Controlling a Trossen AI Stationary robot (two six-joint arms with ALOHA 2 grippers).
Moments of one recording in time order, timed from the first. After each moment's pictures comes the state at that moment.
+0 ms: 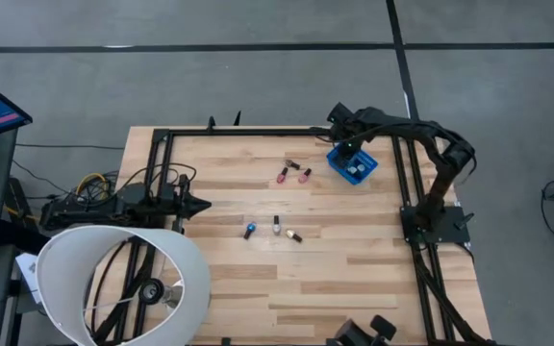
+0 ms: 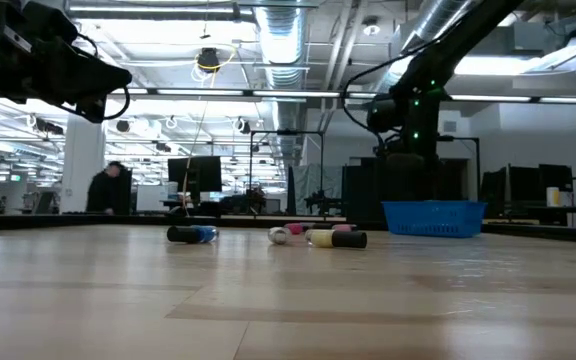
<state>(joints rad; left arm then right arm) 0.03 0.00 0.01 0.02 -0.02 -0.09 -0.76 1.77 1.19 -0.83 0.08 -0.13</state>
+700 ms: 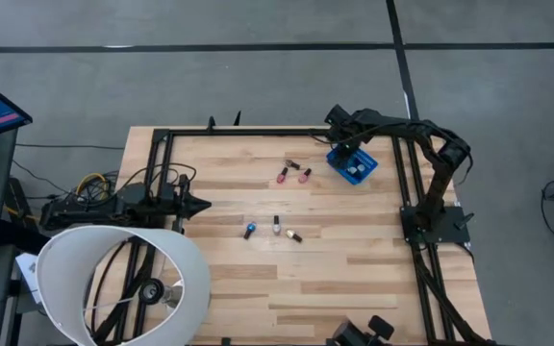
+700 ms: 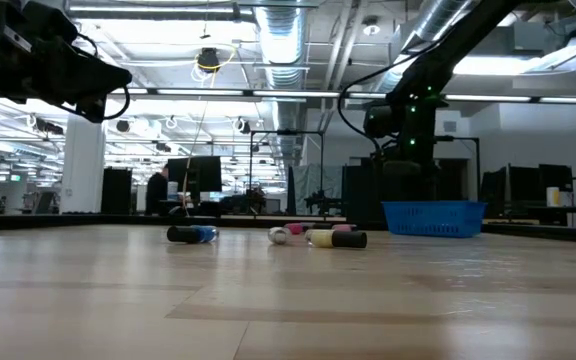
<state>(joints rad) 0.03 0.00 0.01 0.02 -0.02 -0.09 -0.75 1.80 1.19 -0.80 0.08 -0.12</state>
